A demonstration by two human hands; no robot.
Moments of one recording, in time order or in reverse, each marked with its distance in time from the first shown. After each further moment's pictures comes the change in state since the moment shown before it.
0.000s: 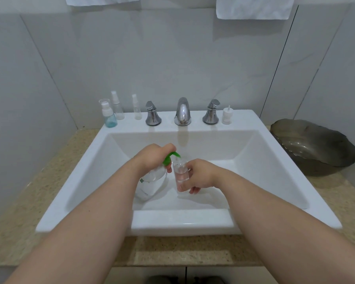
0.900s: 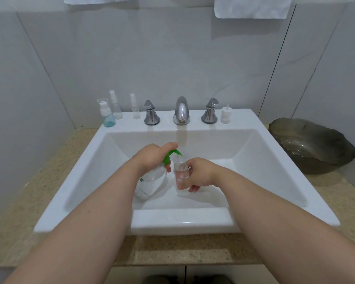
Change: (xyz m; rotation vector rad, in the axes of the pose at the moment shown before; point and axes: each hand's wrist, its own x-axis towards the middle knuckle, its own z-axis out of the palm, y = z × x) left_hand 0.000 -0.001 0.000 0.036 0.022 -0.017; right_hand 0.005 0.005 -0.002 0.018 0.008 0.023
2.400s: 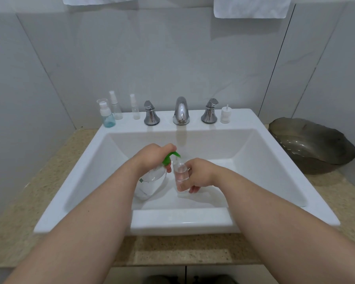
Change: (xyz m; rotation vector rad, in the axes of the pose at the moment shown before) left_hand -0.001 0.003 0.001 0.003 -0.012 0.024; right_hand 0.000 -0.002 0.000 -0.023 -0.019 0.002
